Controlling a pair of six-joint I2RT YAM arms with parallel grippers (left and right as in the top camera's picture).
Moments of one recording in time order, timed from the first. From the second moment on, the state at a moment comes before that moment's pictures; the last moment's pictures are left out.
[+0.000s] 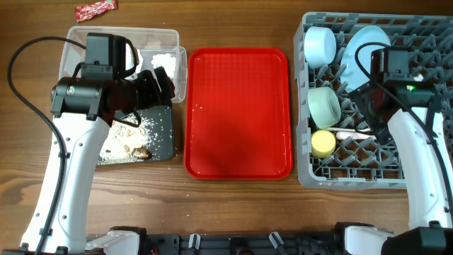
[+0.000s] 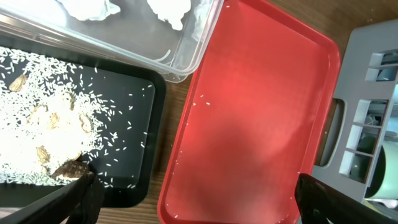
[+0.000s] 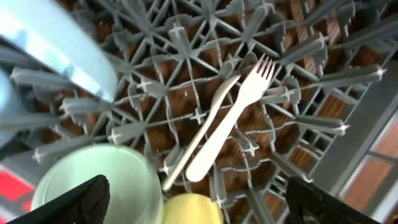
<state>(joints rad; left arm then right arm) -0.10 1.41 1.42 -1.09 0.17 -0.47 -0.06 1.43 1.27 -1.13 0.30 0.93</state>
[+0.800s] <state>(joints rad) -0.10 1.41 1.42 -1.09 0.17 -0.47 -0.06 0.72 1.42 -1.28 -0.28 0.02</state>
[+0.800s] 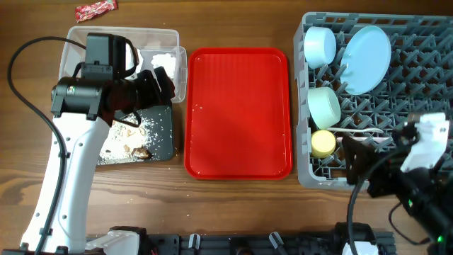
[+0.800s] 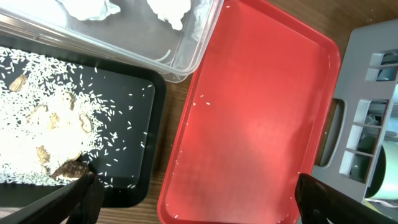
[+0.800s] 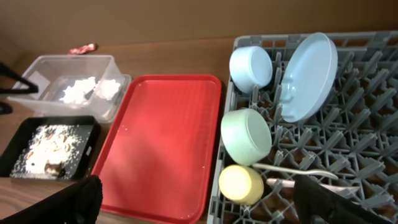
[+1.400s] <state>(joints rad) -0.10 1.41 1.42 -1.09 0.17 -0.47 -0.05 0.64 1.27 -1.08 -0.26 0.02</state>
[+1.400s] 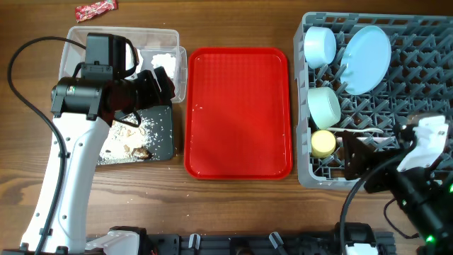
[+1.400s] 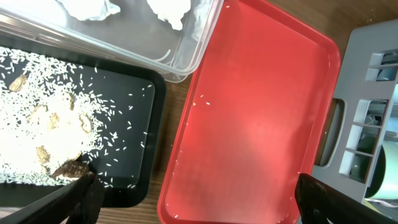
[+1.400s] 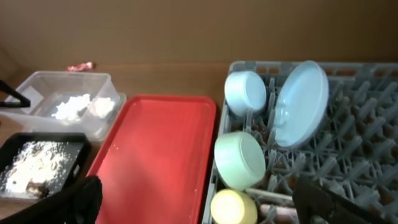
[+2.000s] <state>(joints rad) -0.10 1.41 1.42 -1.09 0.17 -0.47 0.12 0.13 0.26 -0.09 -0.24 0.01</state>
